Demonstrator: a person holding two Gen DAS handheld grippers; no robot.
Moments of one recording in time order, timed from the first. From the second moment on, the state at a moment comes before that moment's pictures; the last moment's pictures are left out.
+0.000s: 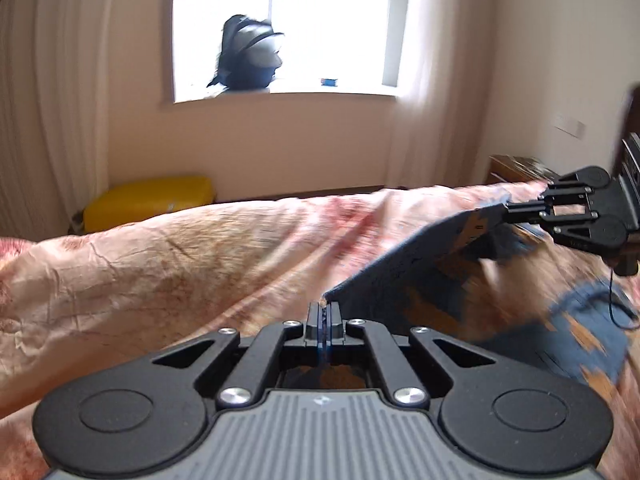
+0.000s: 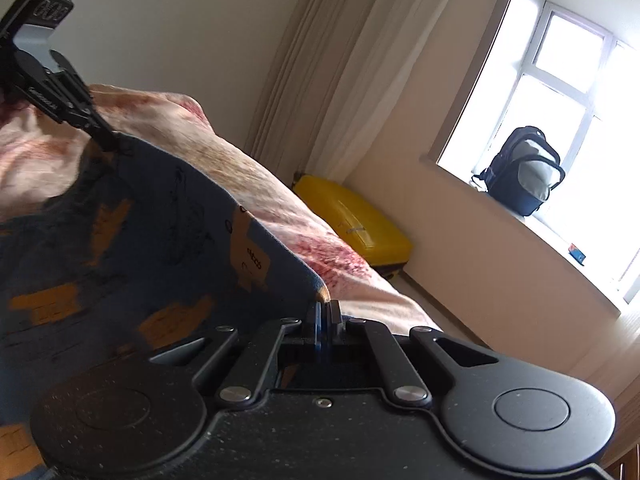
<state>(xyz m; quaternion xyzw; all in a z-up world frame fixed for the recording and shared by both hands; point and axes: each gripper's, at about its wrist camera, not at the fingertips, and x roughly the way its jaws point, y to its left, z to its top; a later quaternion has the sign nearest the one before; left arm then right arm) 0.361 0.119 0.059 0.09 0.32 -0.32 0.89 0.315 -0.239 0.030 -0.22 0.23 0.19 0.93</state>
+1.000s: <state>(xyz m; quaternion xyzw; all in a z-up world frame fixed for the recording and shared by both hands) 0.183 0.126 -0.030 0.22 0.33 -0.35 0.85 0.085 -0.191 -0.046 -0.24 0.36 0.17 0.89</state>
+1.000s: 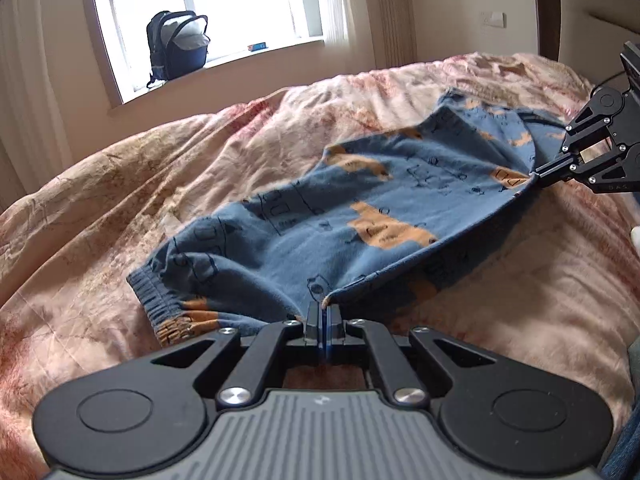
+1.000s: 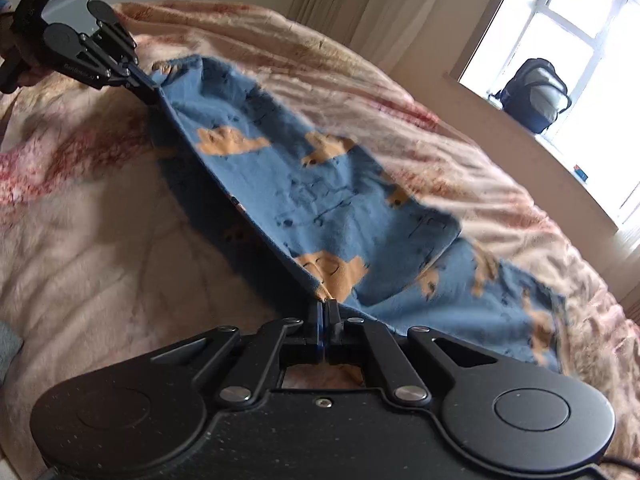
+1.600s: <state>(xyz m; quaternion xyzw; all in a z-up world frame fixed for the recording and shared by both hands) 0.161 0.028 0.003 0.09 0.34 -0.30 0.89 0.088 -0.280 -0.007 0.04 0.30 0.07 0.95</state>
